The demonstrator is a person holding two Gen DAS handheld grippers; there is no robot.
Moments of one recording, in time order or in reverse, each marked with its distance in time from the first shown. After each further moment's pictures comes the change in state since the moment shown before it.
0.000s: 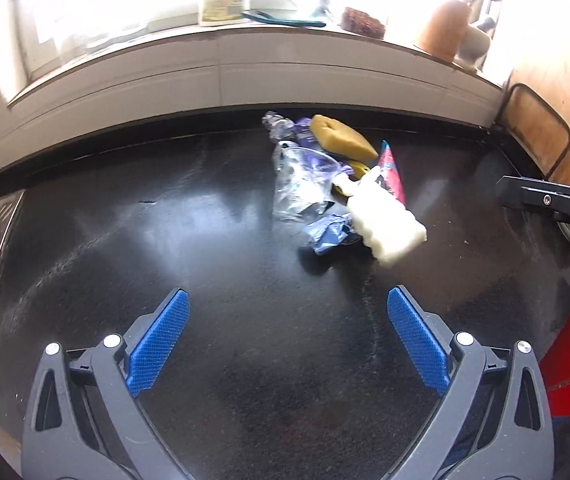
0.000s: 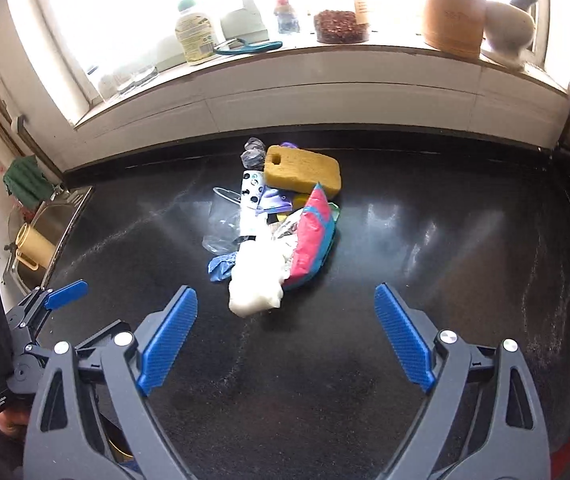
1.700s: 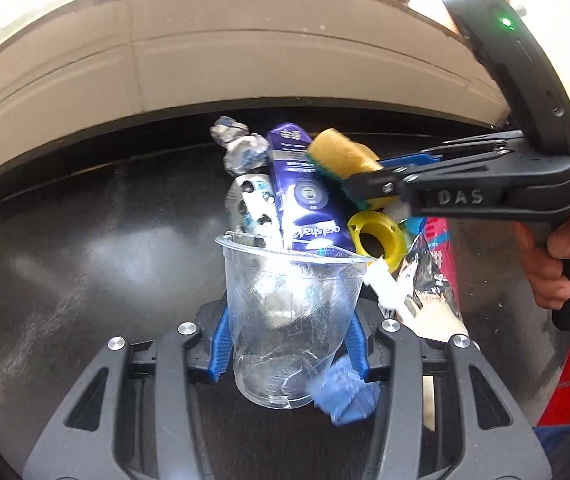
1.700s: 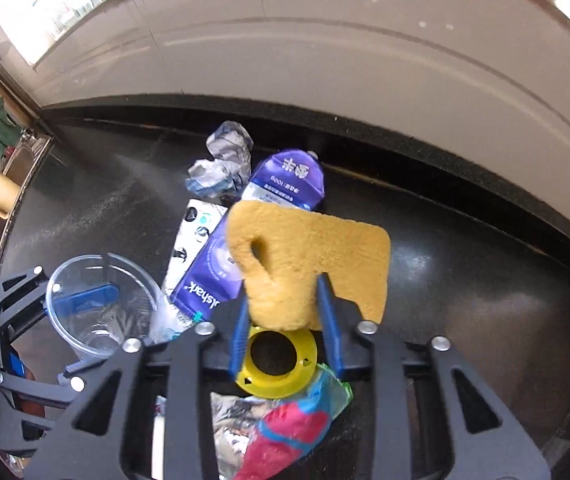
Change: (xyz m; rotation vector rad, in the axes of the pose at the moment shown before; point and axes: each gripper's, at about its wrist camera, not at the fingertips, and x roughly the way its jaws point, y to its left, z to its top) left arm 0.145 0.014 0.092 0.032 0.090 -0.132; right arm 0.193 0.015 0.122 -0.238 0.234 0.030
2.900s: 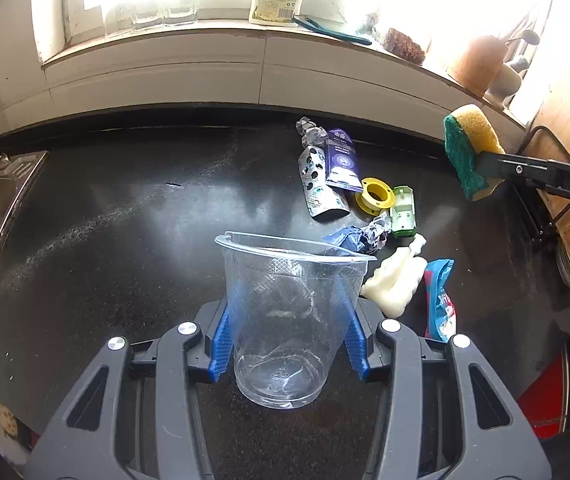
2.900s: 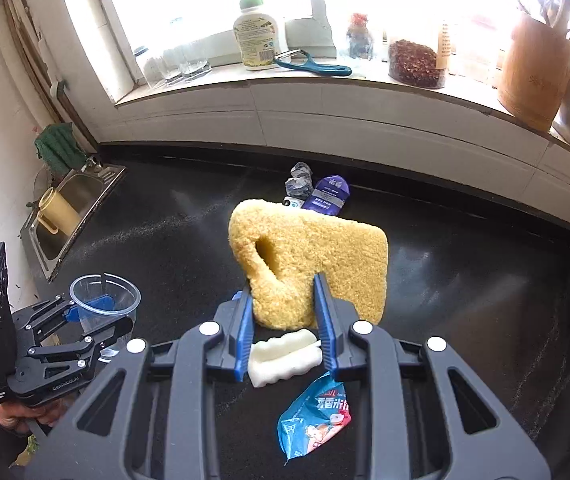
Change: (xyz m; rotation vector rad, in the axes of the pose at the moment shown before) left arm -0.152 -0.013 -0.111 -0.201 -0.108 0.157; right arm -0.162 0.049 -0.113 -0.018 -0.212 0.055
